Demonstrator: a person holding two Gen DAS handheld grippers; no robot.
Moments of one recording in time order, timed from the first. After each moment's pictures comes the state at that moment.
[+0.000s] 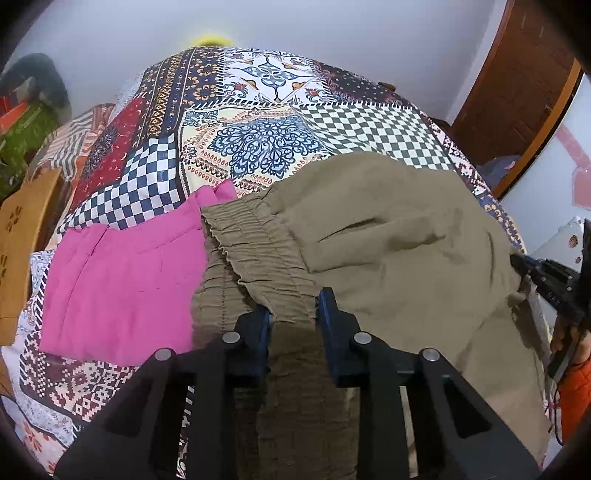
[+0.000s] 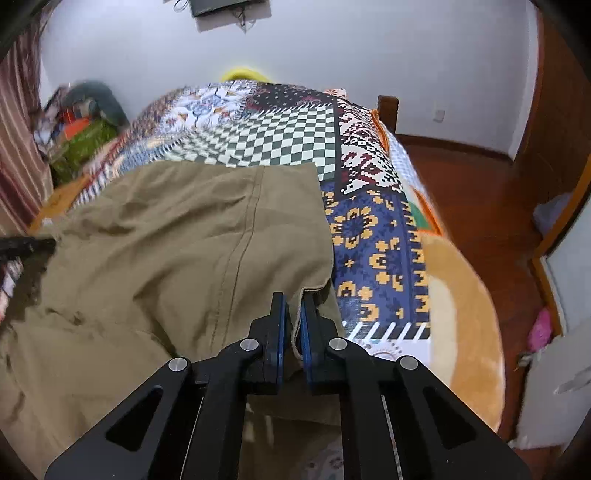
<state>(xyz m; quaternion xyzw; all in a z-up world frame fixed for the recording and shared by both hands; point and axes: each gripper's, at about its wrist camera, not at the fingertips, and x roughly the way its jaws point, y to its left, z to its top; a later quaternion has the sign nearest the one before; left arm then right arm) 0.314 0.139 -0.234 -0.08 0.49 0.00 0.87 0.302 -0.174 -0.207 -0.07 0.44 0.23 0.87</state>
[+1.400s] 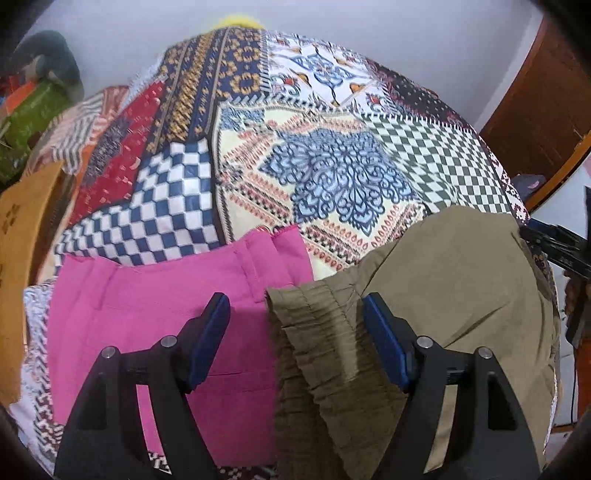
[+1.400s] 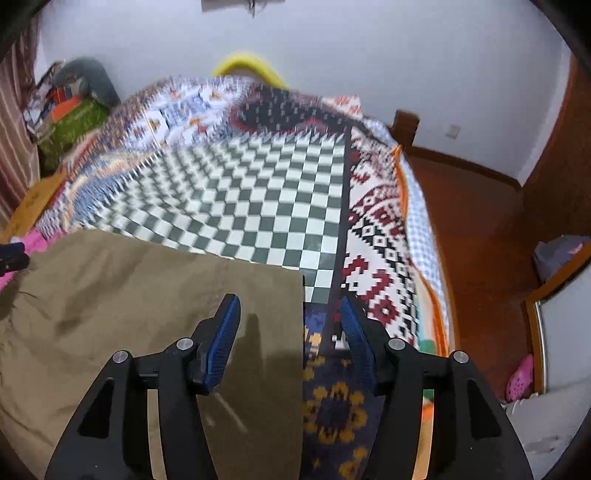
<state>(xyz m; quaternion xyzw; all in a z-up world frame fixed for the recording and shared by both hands) 0.391 0.200 -0.260 -0.11 0.51 0.03 0.85 0.436 -0.127 -0.209 -0.11 0.47 0.24 0.84</state>
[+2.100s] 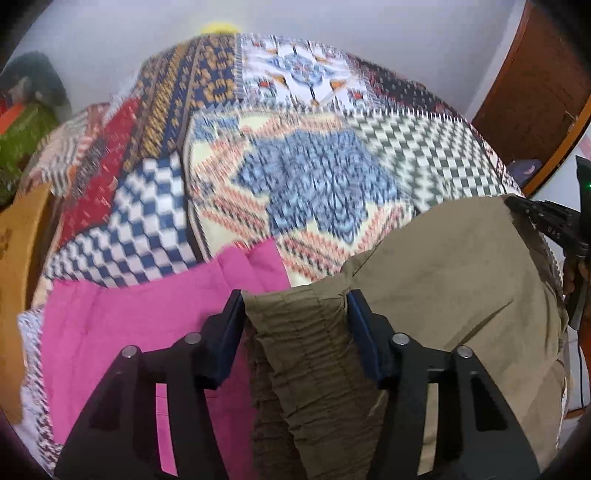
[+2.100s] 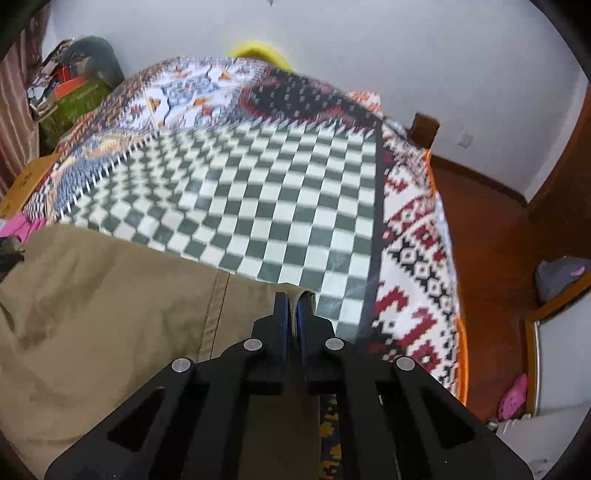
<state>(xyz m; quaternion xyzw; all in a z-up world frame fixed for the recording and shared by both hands) 0.406 0.189 -0.255 -0.07 0.49 0.02 0.87 0.450 -0.106 -0.214 -0.13 0.44 0.24 0.85</state>
